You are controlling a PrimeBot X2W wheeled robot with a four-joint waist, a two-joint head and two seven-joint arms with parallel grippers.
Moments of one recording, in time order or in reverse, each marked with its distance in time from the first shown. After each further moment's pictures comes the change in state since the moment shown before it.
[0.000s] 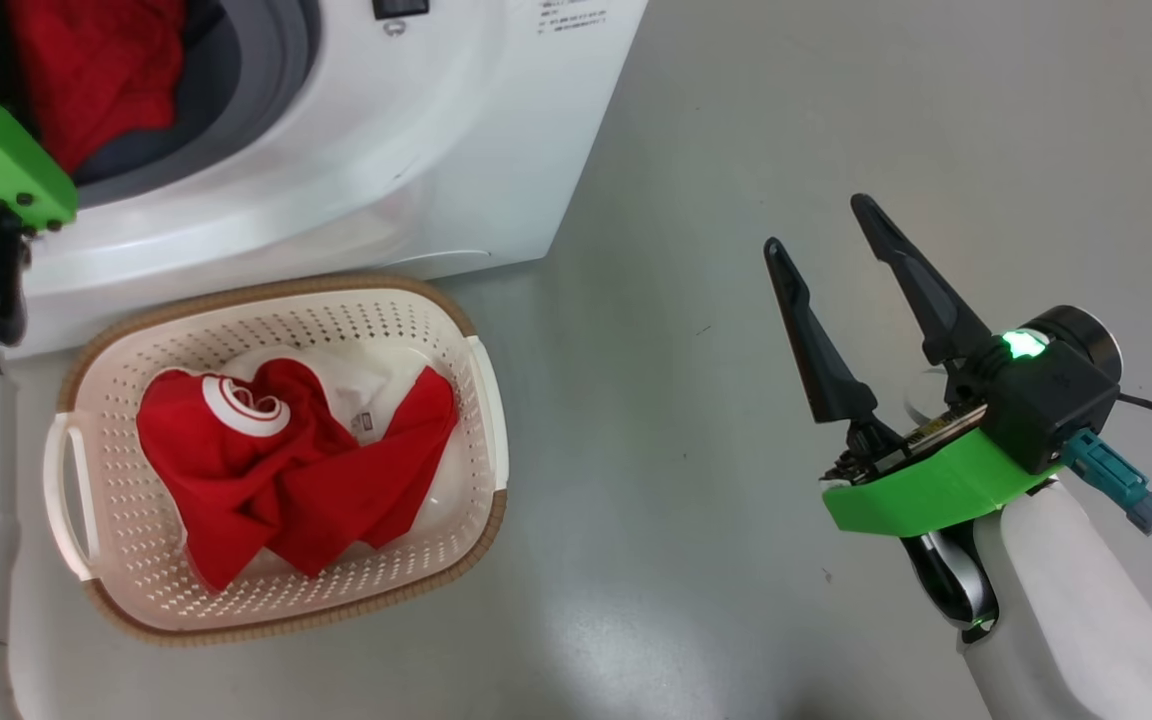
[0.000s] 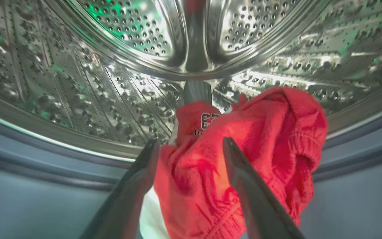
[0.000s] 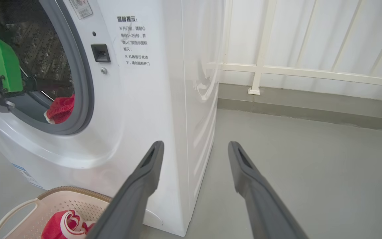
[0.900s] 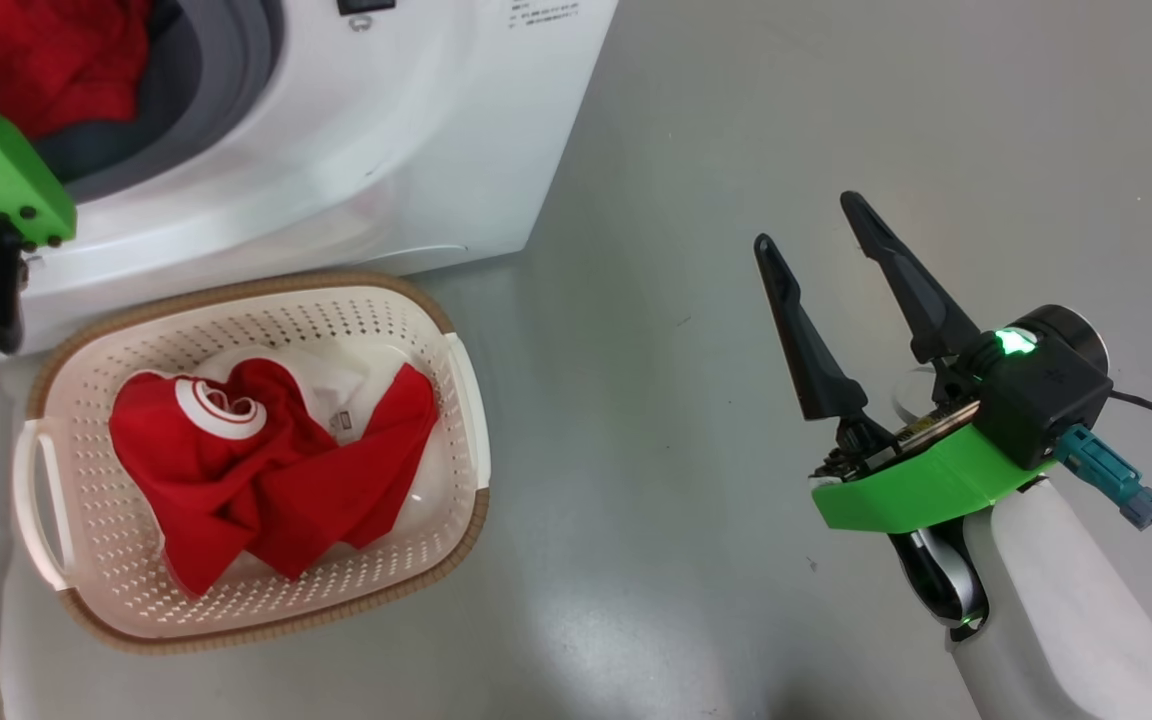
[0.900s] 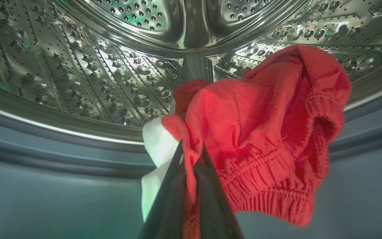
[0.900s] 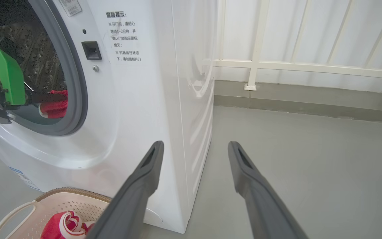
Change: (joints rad) left arm -0.001 0.027 -0.042 0.030 -0.004 0.043 0.123; right arm -0.008 0.019 0.006 0.007 0.023 0.000 0.000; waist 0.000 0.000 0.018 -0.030
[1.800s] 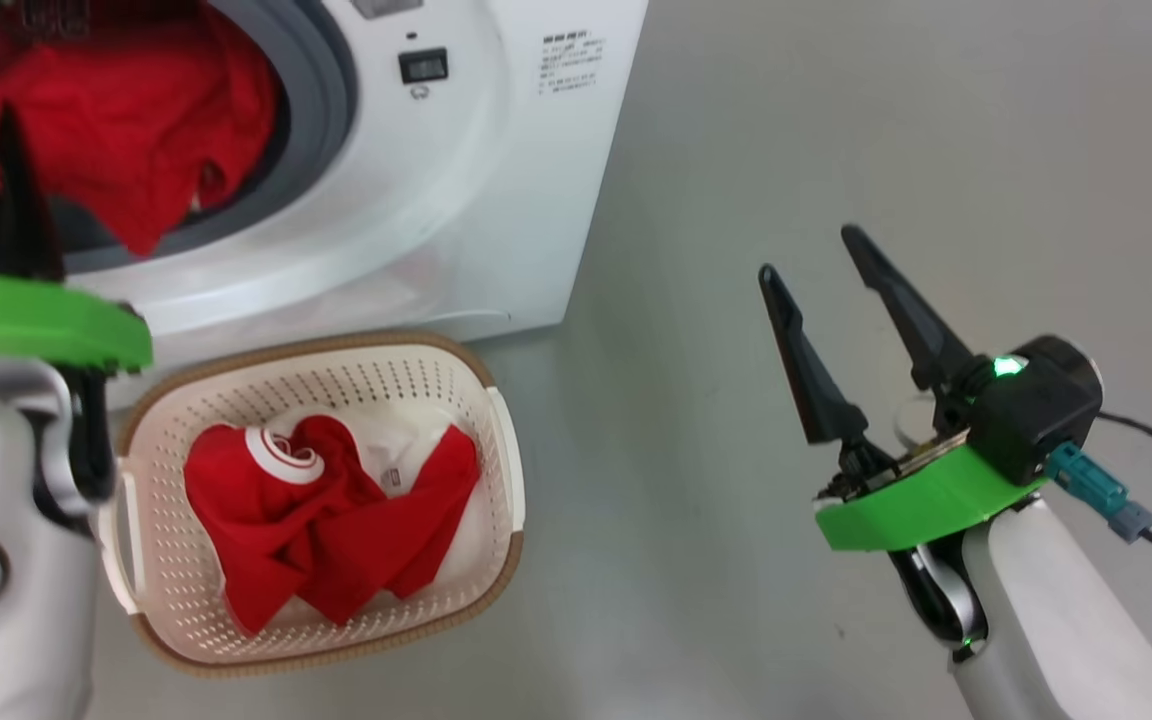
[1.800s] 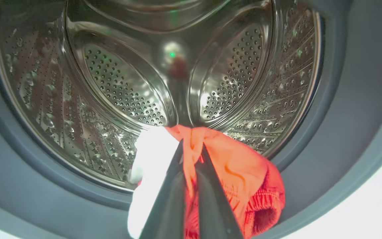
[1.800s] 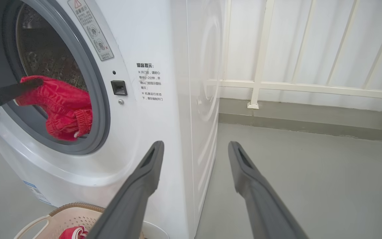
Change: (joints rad) left arm 0.300 -0.037 0.022 -0.282 -0.007 0.005 -0.389; right arm 0.030 -0.002 -0.005 0.027 -0.001 0.000 0.000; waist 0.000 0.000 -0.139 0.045
